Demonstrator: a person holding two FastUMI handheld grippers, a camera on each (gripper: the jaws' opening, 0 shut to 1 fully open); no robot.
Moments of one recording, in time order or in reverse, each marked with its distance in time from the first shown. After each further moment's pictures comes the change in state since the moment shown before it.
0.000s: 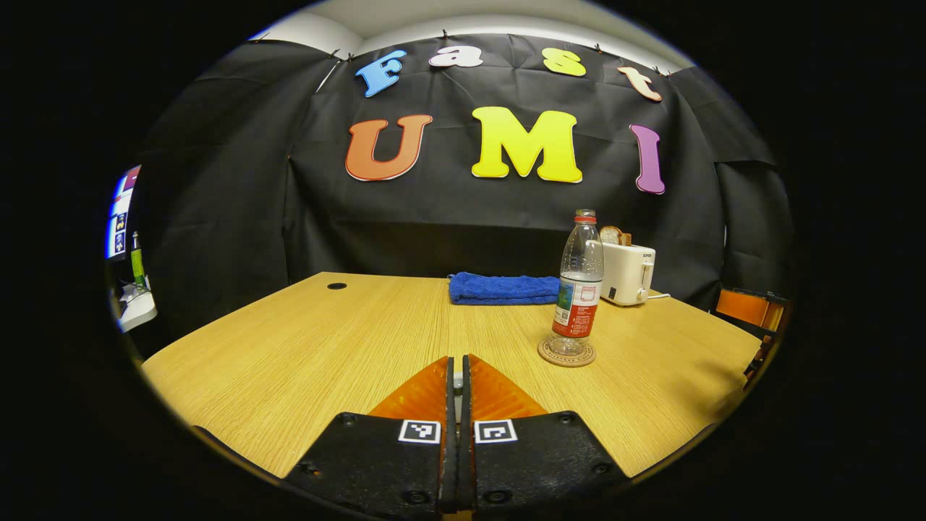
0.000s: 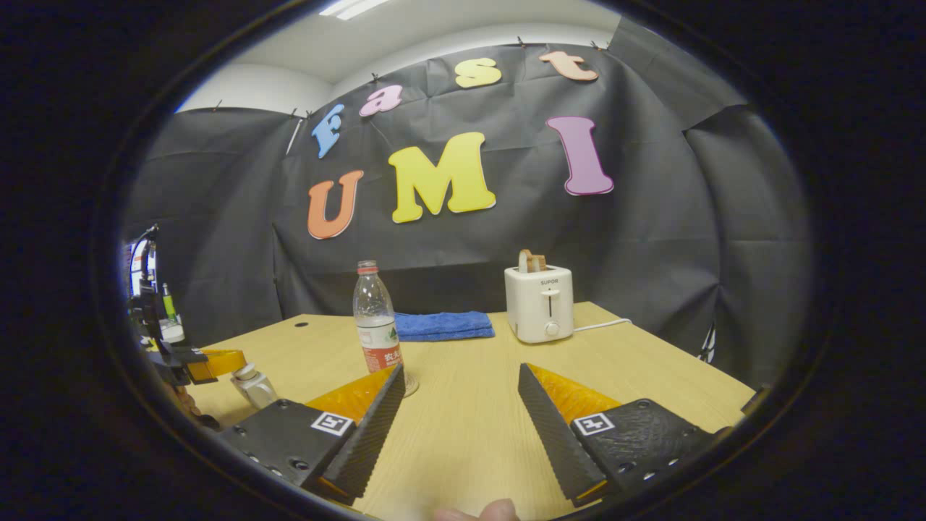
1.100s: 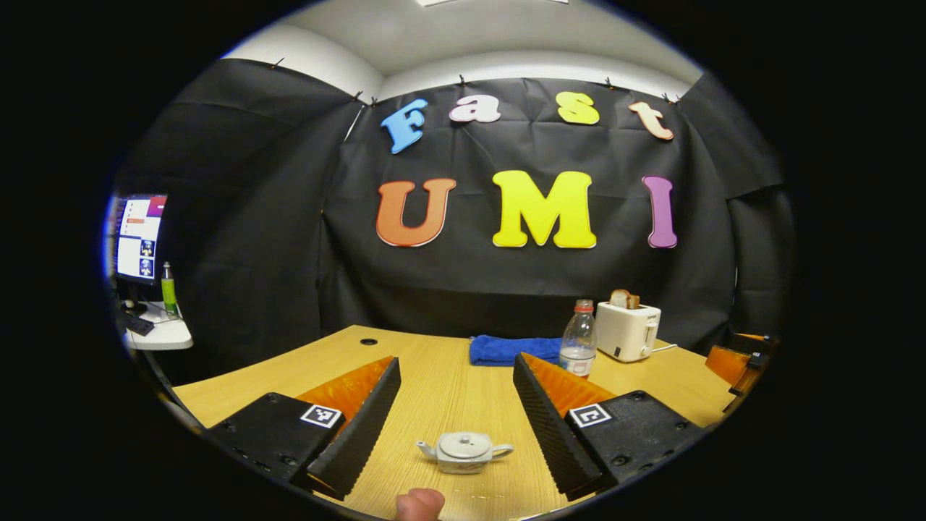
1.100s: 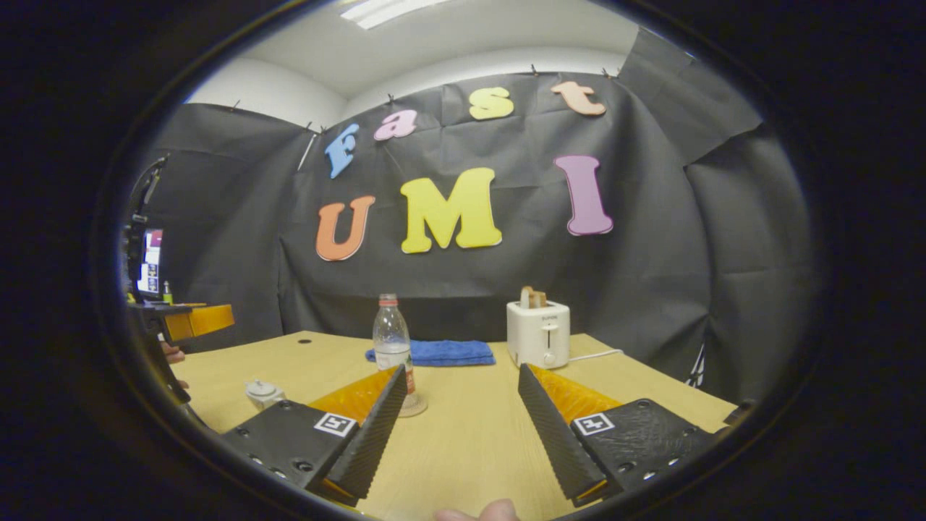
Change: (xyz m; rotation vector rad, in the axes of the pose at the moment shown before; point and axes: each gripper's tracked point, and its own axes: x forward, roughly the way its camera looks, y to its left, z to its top) left arm -0.069 -0.007 0.116 0.010 -0.254 0.100; right arm -0.044 0.031 0.046 -0.051 -0.157 -0.020
